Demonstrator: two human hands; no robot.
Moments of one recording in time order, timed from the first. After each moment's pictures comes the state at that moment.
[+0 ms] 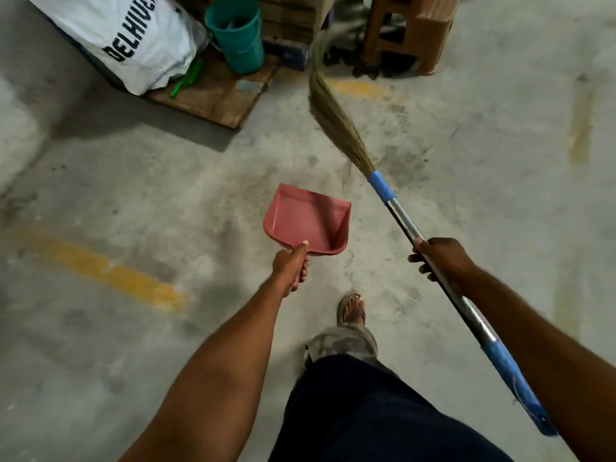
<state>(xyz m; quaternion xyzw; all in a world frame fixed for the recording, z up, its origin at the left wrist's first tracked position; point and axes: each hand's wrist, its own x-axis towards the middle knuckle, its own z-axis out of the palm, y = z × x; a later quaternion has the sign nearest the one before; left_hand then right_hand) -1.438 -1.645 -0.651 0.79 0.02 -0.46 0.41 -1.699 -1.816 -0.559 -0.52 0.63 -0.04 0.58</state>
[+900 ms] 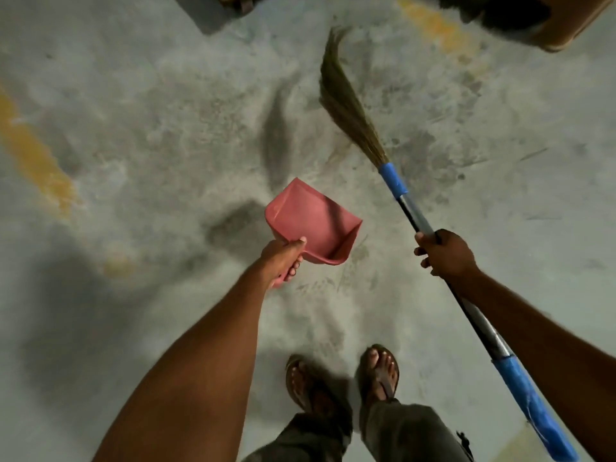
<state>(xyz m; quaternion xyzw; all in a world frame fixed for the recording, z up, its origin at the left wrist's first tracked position) -1.562 -1.946 -0.943 0.77 0.17 -0.48 0.39 -1.725 -2.232 -0.895 -0.72 0.50 0.14 0.46</state>
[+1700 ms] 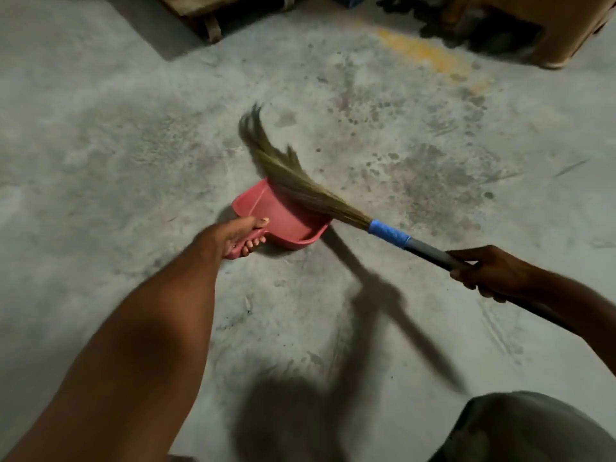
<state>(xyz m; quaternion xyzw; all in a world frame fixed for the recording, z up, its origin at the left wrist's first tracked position) -1.401 -2.008 -1.235 0.77 0.09 -0.52 0.36 -1.729 -2.371 -1.171 -0.81 0.32 0.23 0.43</state>
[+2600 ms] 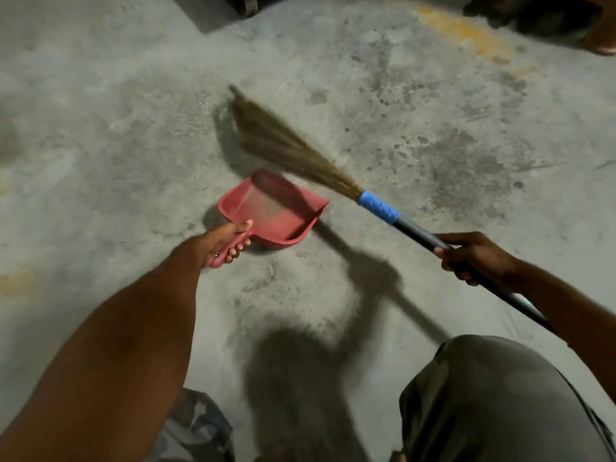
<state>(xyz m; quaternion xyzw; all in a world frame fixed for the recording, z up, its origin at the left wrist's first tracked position) -1.447 -1.890 -1.227 0.77 0.14 -0.47 0.41 -1.713 -2.315 -1.172 -0.74 0.29 0.20 0.57</state>
